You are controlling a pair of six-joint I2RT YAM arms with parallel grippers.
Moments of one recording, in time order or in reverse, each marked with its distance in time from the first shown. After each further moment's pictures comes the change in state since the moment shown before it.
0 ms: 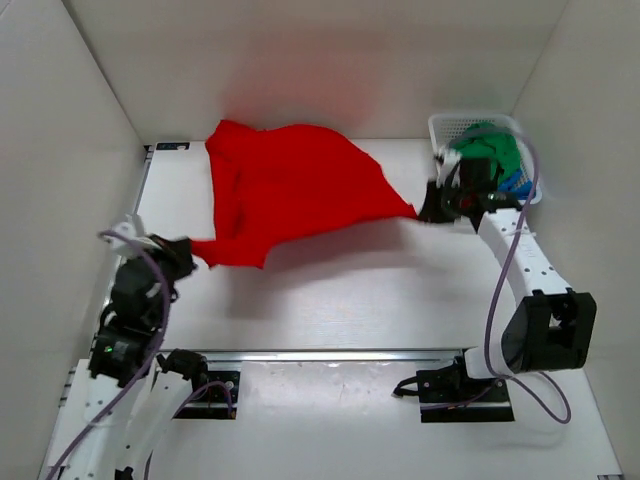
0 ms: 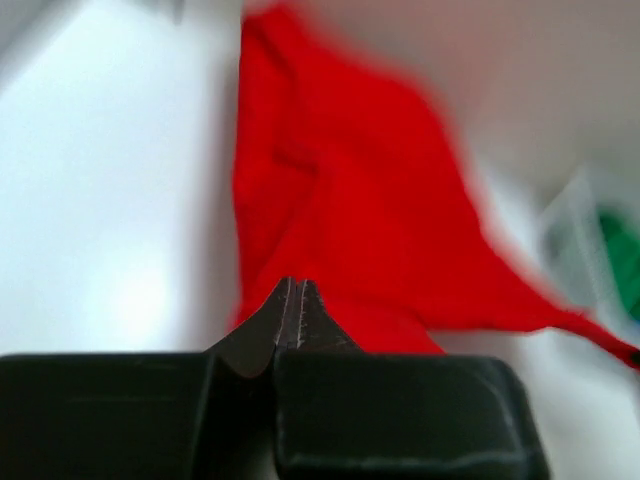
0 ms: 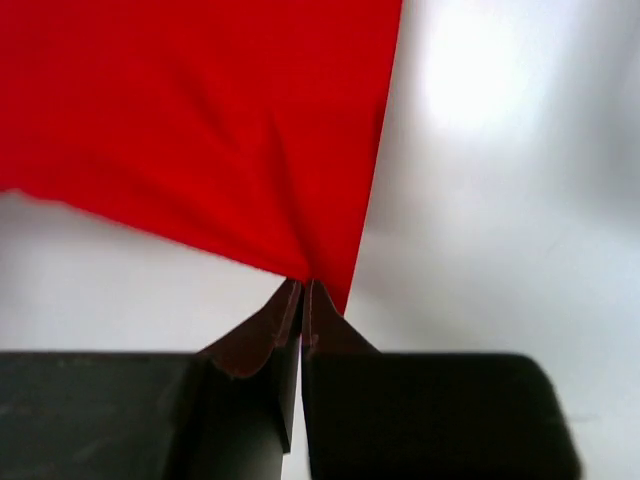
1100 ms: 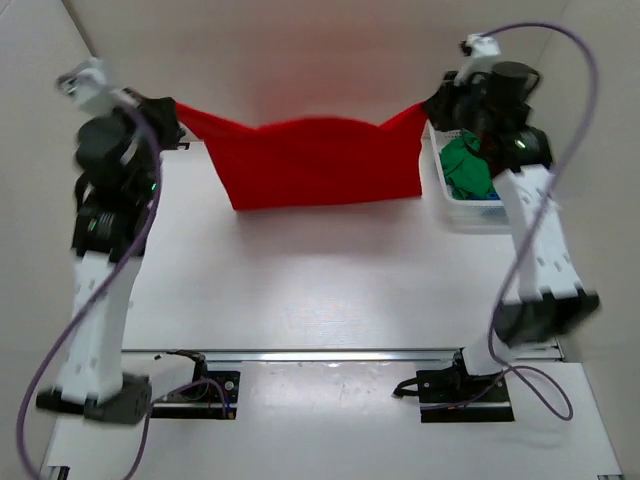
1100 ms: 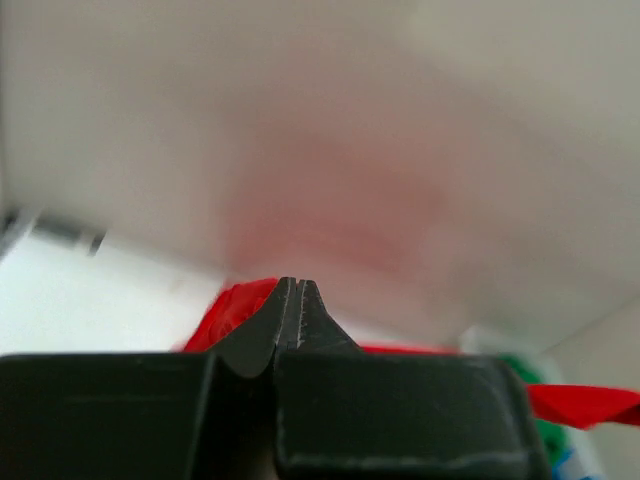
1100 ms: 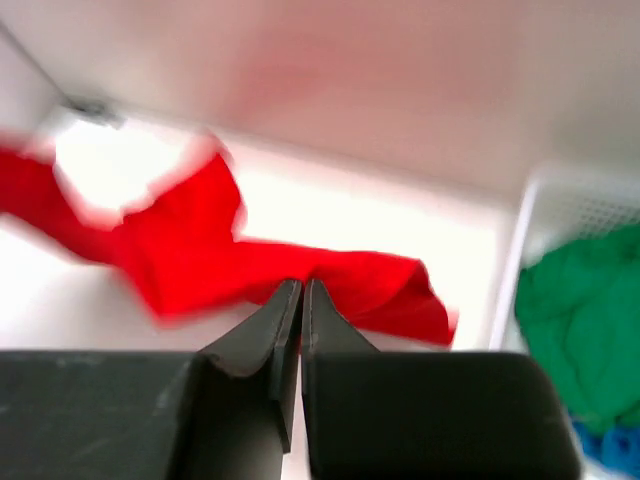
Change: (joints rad) left arm 0.109 0.769 0.797 0.093 0.102 0.058; right arm 0.056 0.257 0.707 -0.032 0.086 0.056
